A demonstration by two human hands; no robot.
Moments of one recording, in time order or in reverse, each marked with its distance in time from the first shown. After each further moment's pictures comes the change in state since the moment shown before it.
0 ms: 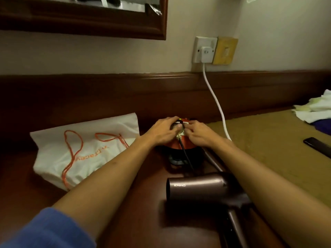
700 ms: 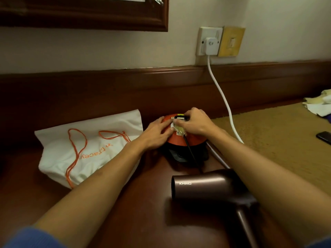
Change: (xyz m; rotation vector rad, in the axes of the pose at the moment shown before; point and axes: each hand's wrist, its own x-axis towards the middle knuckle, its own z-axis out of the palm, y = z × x) left_hand -0.027 -0.034 0.000 -0.016 -0.052 -0.077; right_hand 0.018 -0.025 -0.002 0.187 0.161 0.023
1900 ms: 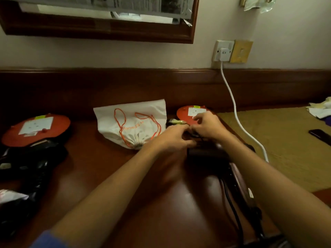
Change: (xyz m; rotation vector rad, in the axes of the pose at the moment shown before) left_hand -0.189 0.090 -0.030 -0.080 0.010 0.038; right_hand -0.151 -0.071 -0.014 -0.016 0.021 0.020
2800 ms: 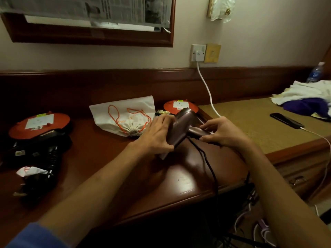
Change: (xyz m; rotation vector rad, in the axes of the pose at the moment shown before) left_hand -0.090 0.006 0.009 0.292 0.169 0.236; right_hand -0.165 0.046 -0.057 0.143 -0.052 -0.105
